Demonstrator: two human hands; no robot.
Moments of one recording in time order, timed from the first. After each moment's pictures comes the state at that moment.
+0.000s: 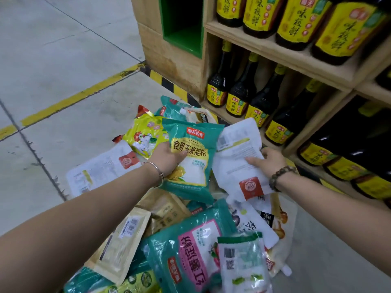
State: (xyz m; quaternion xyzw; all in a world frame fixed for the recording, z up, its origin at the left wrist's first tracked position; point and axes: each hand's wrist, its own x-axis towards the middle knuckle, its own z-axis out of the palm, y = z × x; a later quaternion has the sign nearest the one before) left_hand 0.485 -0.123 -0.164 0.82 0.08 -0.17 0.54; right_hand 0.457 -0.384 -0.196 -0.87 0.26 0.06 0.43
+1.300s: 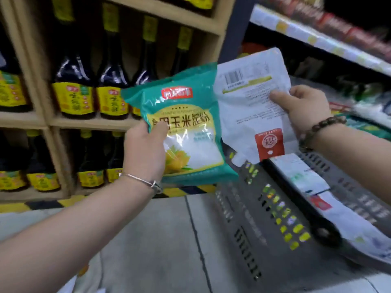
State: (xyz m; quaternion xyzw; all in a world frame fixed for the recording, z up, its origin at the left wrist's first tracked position) left_hand 0.228 -0.454 0.039 0.55 -0.27 -0.17 0.77; right_hand 0.045 -0.619 0.124 -0.73 0.46 -0.45 0.25
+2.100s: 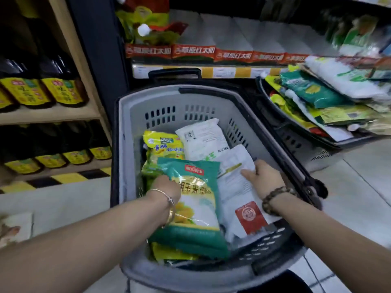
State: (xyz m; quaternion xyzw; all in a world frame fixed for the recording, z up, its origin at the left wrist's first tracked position) left_hand -0.052 -0.619 0.029 0.83 -0.24 -0.40 0.30; right_hand -0.239 -0.739 0.010 -0.73 0.63 -0.07 0.26
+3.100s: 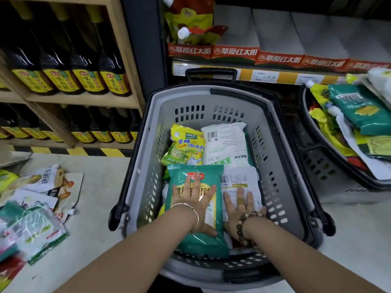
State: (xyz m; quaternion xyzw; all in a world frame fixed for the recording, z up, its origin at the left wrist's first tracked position) left_hand -0.102 -0.631 -0.014 0.78 -0.53 -0.28 -0.19; right_hand -0.218 -0.716 -0.020 -0.81 0.38 0.41 0.14
